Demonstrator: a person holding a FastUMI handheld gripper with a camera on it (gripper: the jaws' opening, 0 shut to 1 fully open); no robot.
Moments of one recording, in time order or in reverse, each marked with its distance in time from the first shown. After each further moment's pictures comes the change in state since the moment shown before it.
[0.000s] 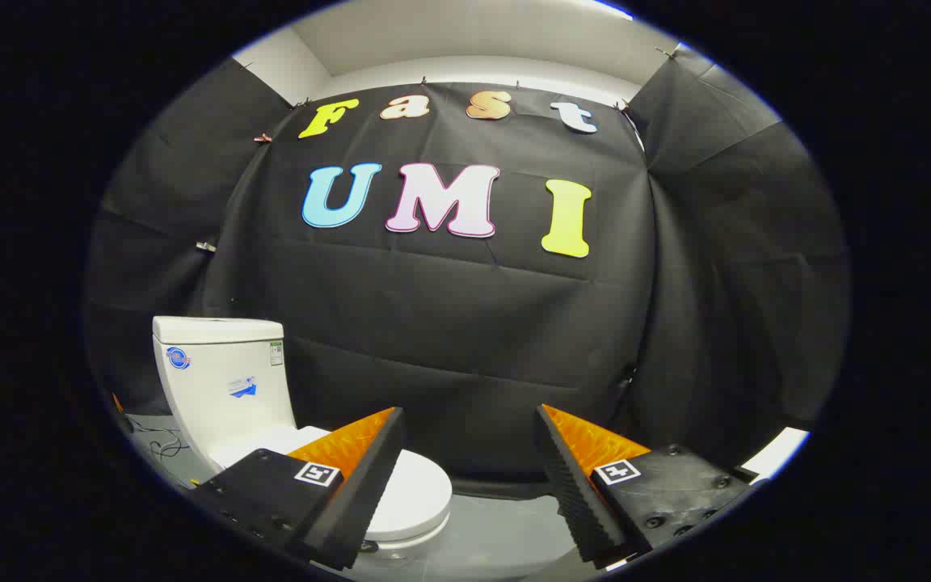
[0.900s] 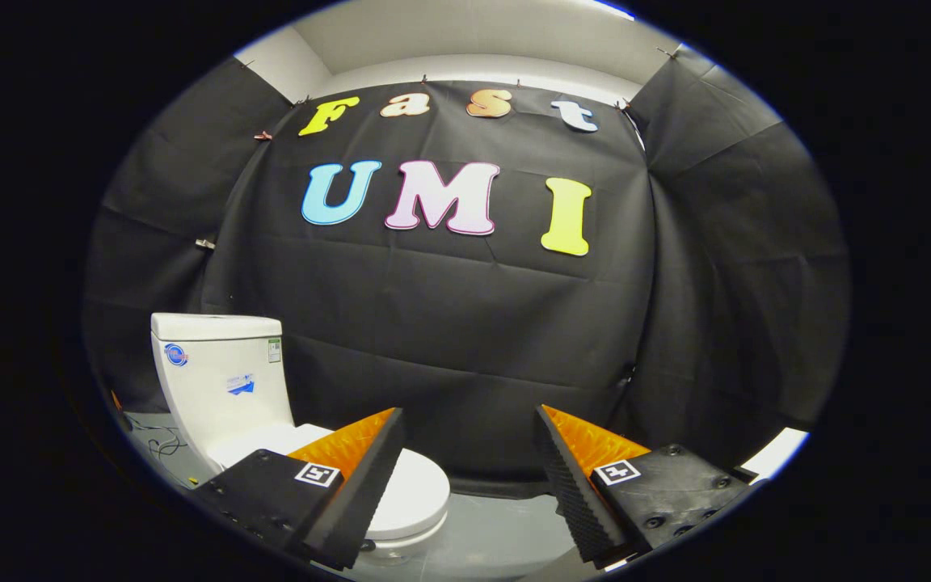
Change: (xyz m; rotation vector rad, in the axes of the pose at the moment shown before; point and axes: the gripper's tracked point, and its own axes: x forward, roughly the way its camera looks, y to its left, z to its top) arm 0.001 0.002 -0.006 -0.019 0.013 0.003
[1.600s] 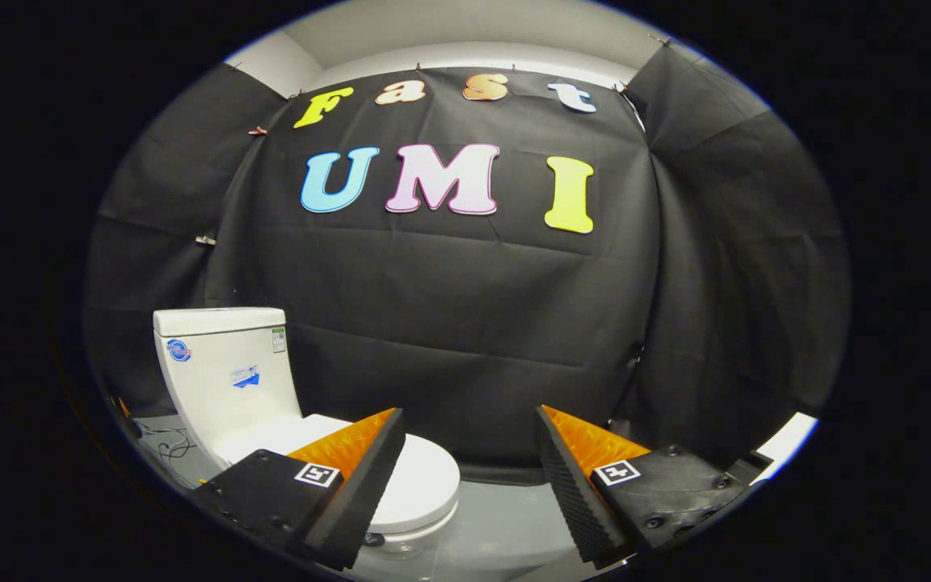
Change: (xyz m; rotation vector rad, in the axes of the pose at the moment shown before) arm 0.008 0.002 -0.033 0.057 0.094 0.013
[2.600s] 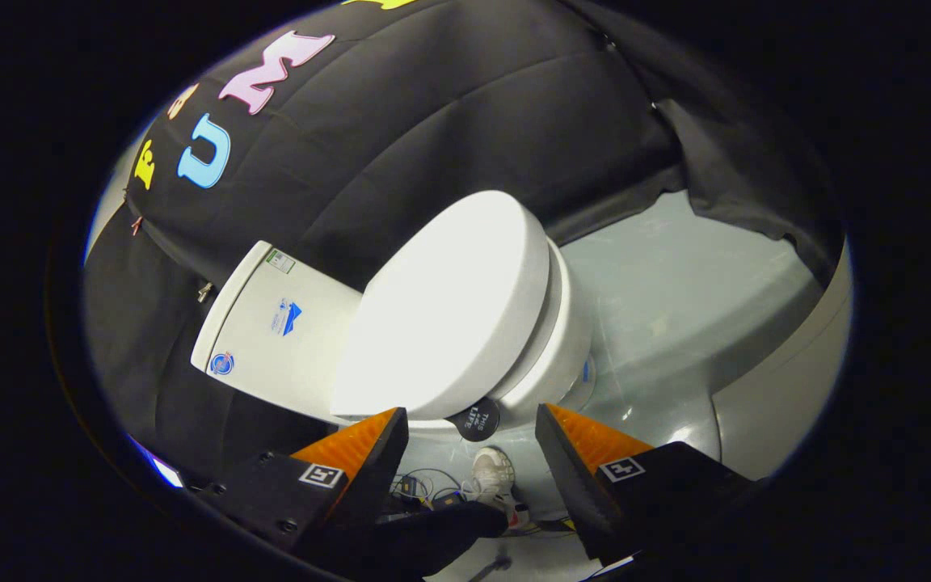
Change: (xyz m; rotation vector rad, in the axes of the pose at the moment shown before) arm -0.010 0.095 -0.260 0.793 0.818 0.206
